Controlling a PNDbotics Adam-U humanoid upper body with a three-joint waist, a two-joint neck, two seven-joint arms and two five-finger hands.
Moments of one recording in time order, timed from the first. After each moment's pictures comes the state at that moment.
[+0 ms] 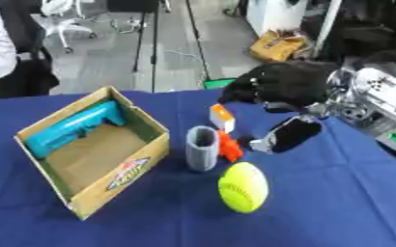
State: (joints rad) left arm -0.28 0.15 0.10 -1.99 -0.19 -0.36 0.32; right arm -0.83 -0.92 0.65 -1.77 0.70 -0.14 0.51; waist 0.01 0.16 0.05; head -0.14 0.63
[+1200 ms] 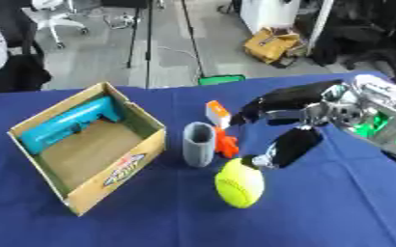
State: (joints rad) left arm -0.28 0.15 0.10 -1.99 -0.18 -0.35 0.30; right arm -0.83 -0.91 0.69 -1.85 0.42 0.30 0.77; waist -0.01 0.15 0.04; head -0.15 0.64
